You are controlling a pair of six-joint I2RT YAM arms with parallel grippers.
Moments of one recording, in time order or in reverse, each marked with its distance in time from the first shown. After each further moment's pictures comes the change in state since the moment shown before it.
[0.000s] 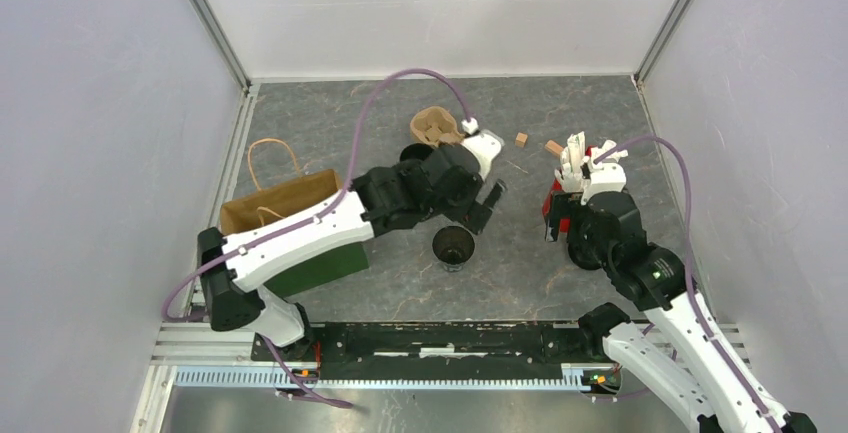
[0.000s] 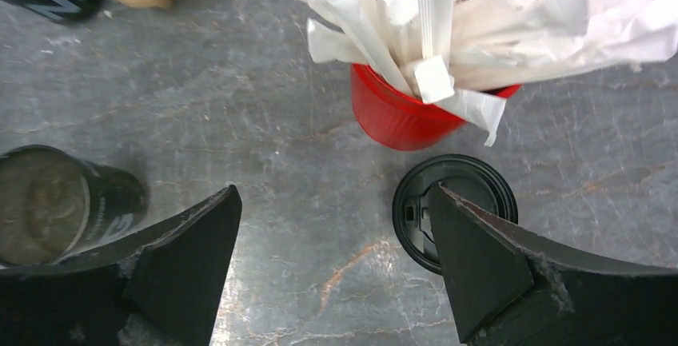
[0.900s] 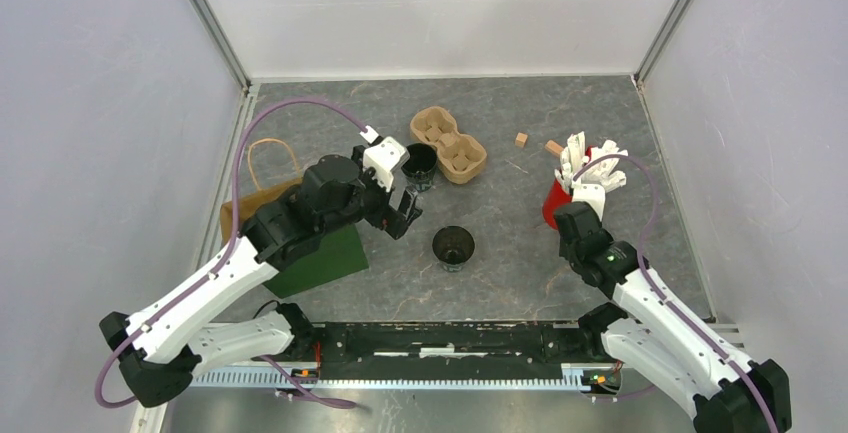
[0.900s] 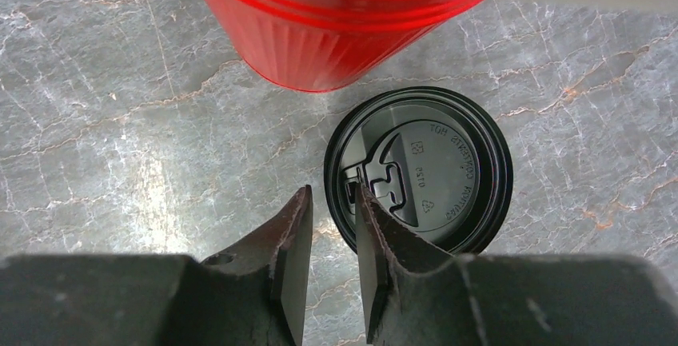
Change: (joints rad) left arm 0.291 -0.558 -0.442 0.137 0.241 0.219; right arm 0.000 0.163 -0.277 0.106 0.225 0.114
